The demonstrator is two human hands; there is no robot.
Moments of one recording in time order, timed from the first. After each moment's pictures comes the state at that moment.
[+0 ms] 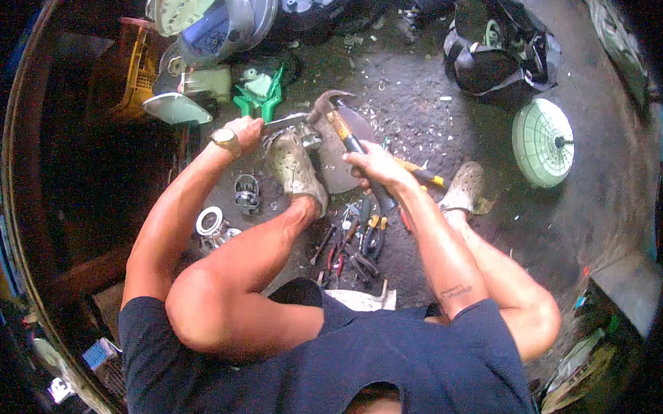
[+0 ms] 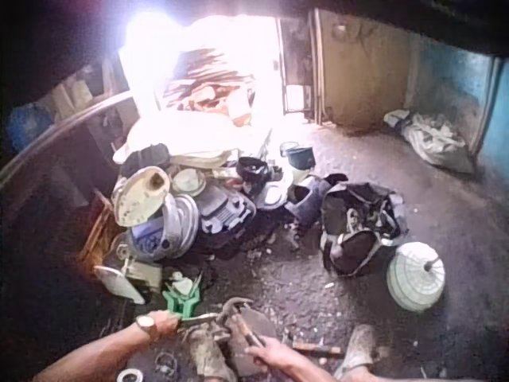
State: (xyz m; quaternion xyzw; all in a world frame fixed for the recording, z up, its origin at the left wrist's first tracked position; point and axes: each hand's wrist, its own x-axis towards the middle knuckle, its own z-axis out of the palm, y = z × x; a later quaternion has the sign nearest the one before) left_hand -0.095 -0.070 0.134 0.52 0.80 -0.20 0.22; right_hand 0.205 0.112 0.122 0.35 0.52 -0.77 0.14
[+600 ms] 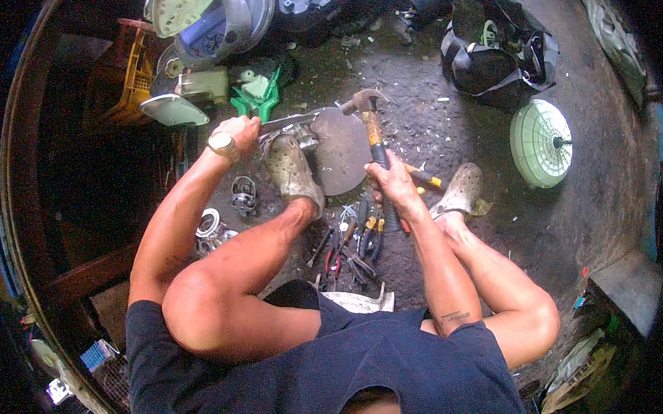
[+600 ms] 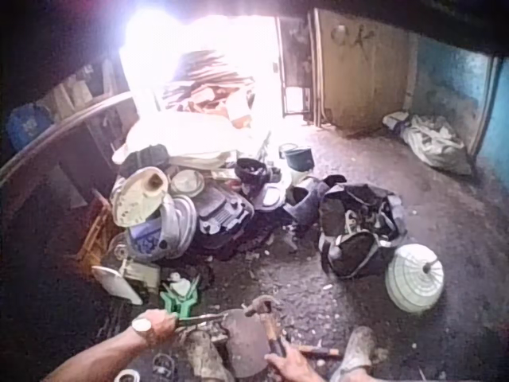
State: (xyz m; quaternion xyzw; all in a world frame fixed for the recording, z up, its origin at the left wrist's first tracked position) left_hand -0.060 -0.056 0.178 0.46 0.83 -0.20 0.24; right_hand 0.256 0.107 0.130 0.41 0.48 -0.78 0.02
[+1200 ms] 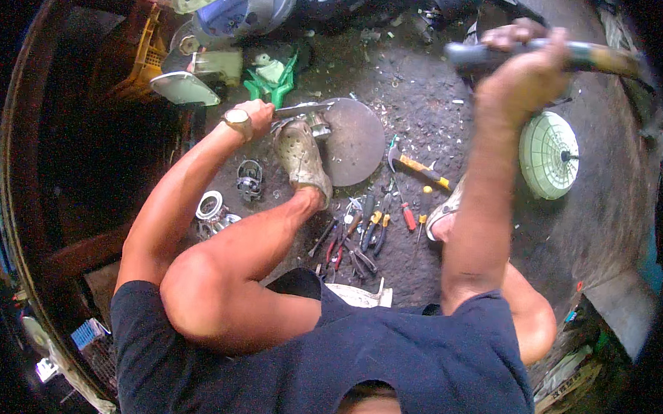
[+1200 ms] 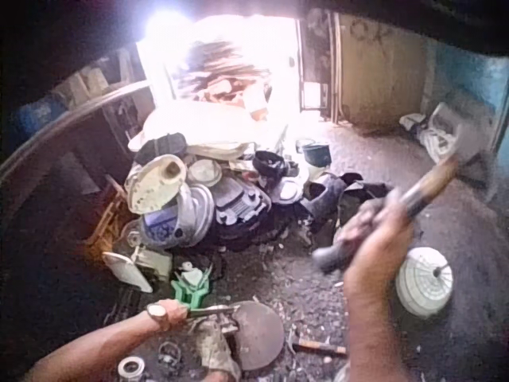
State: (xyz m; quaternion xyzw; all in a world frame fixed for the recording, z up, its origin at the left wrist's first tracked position) left_hand -0.072 -0.060 0.163 0.48 0.80 -0.23 0.26; right_hand 0.172 0.235 0.317 0.24 0.42 -0.63 -0.61
